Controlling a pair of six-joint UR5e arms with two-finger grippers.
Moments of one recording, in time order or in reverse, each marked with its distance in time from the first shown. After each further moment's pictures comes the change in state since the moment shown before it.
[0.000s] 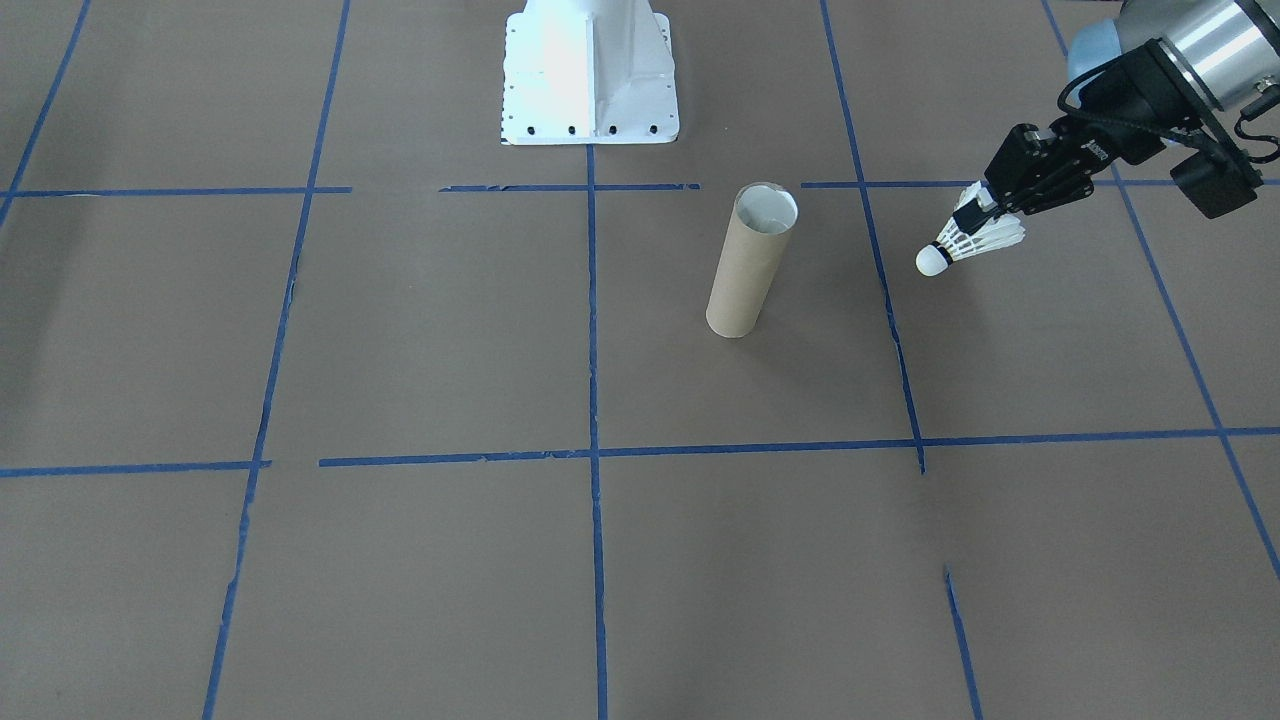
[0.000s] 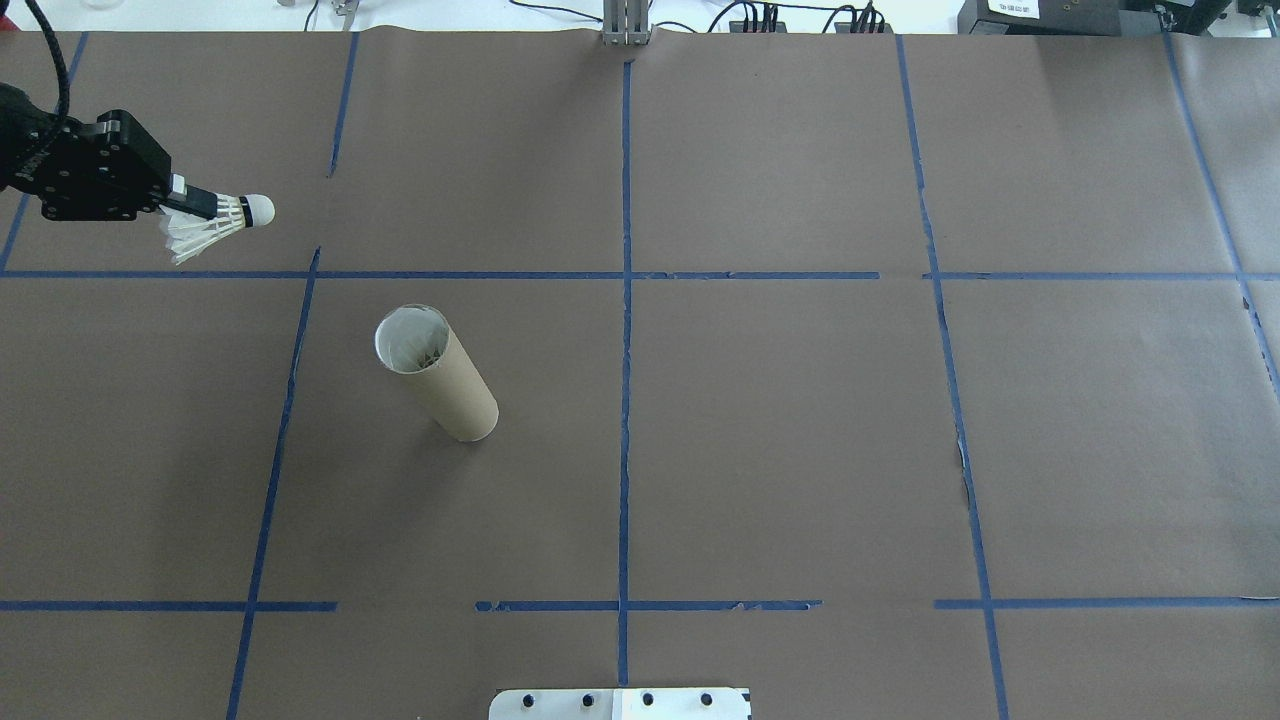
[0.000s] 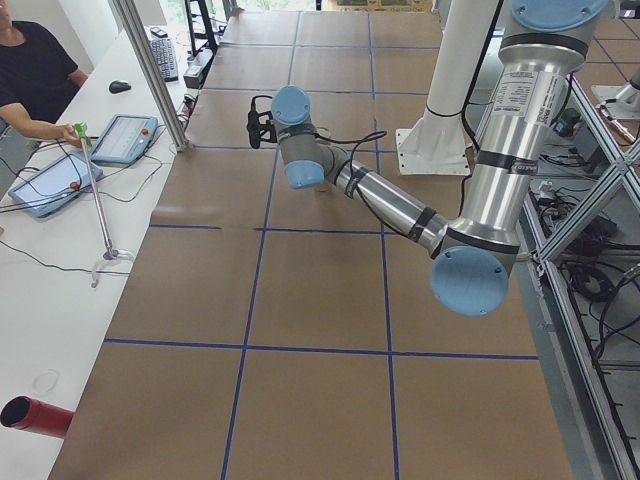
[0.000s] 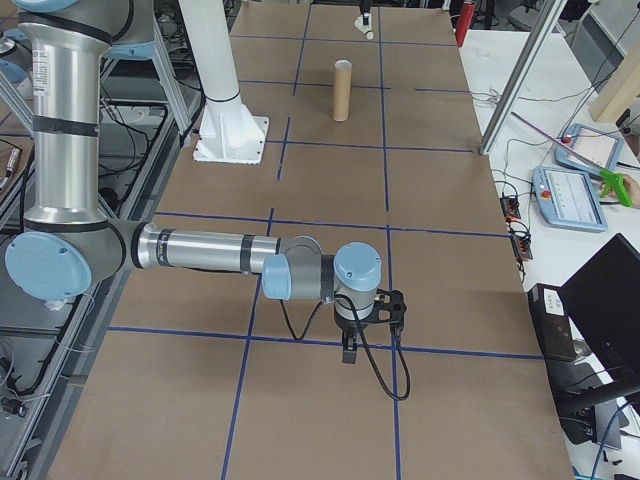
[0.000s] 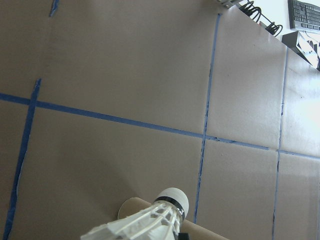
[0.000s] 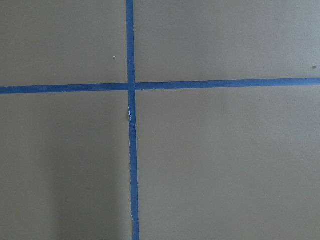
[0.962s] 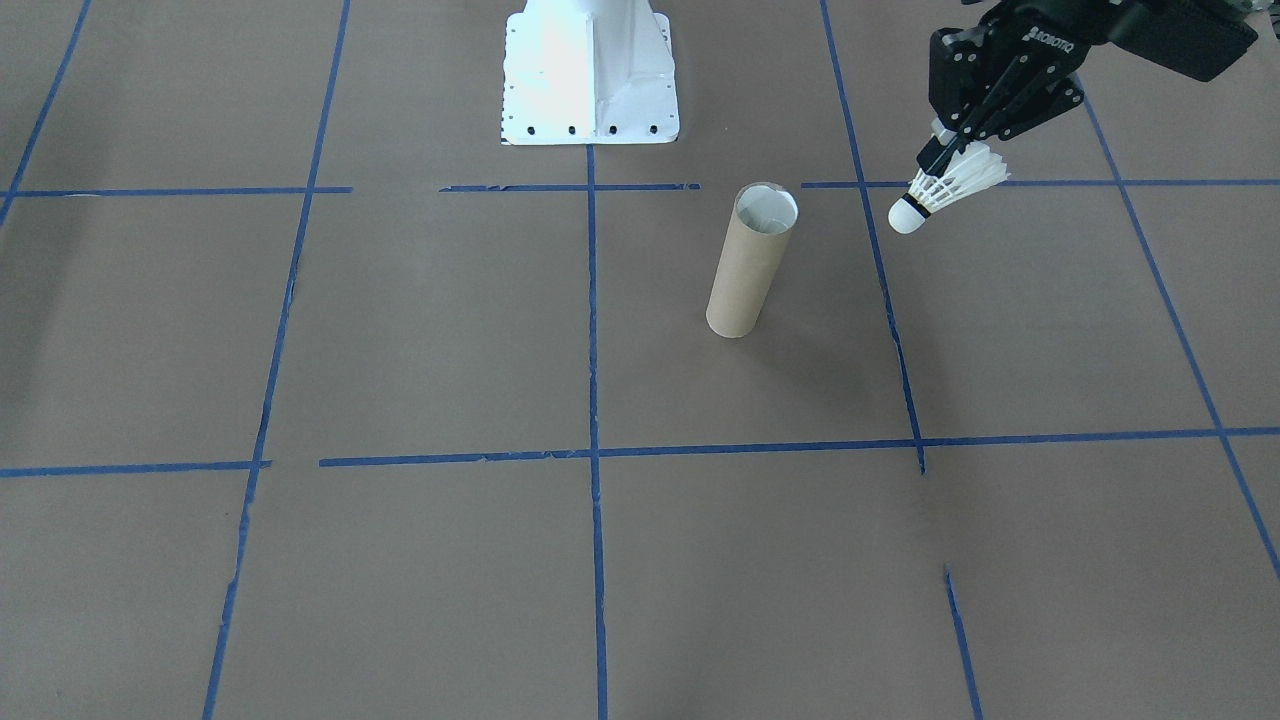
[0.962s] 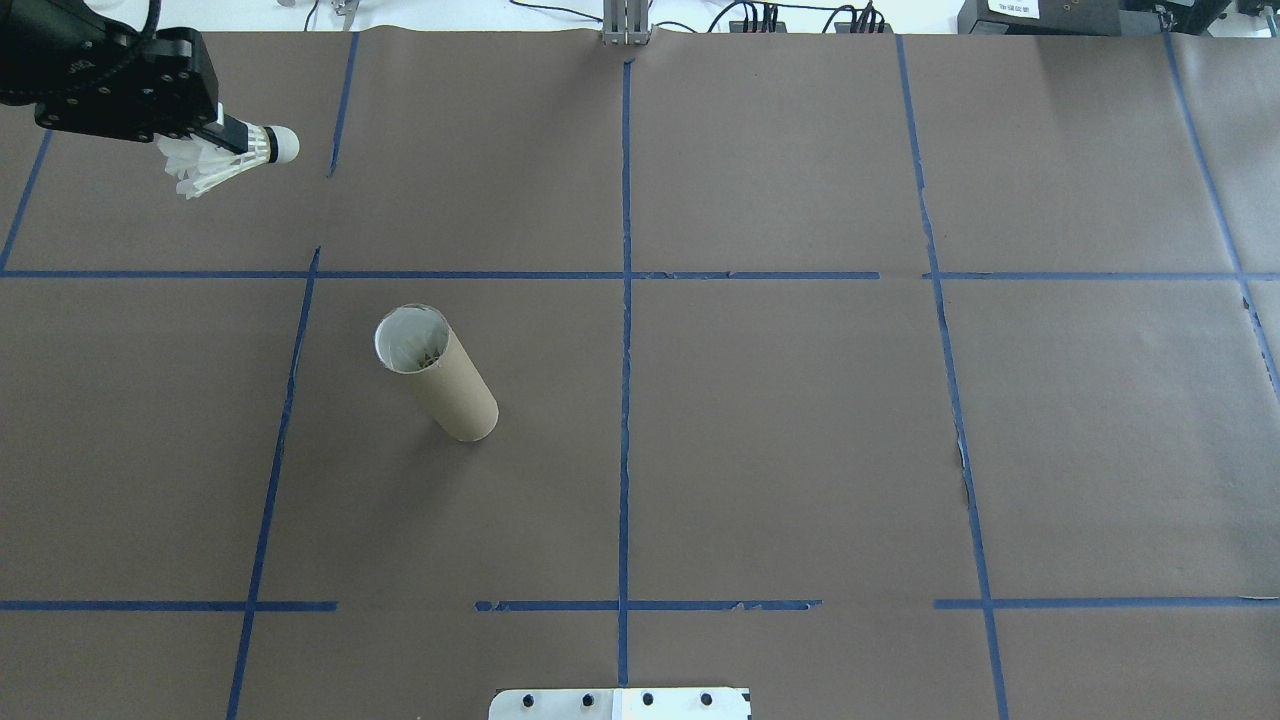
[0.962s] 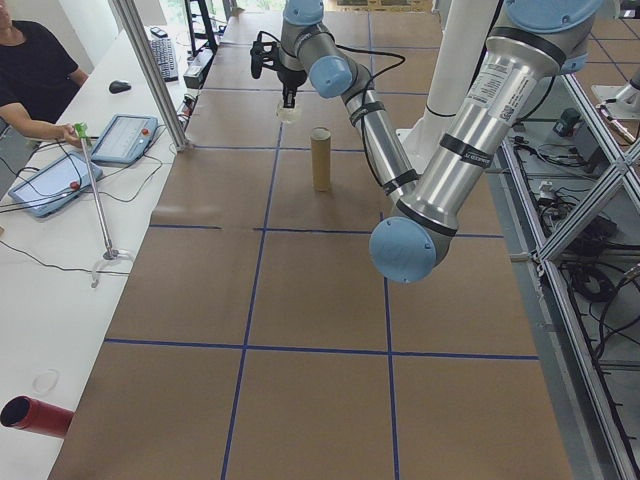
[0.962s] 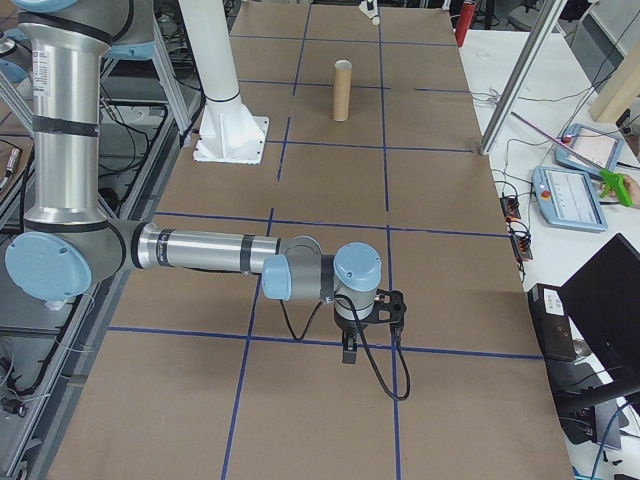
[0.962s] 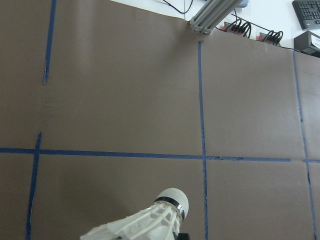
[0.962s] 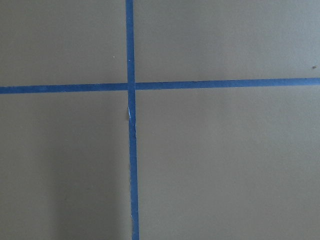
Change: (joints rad) left arm 0.077 -0.264 -0.293 0.877 0.257 0.327; right arm 0.000 0.000 0.000 0.000 -0.001 0.000
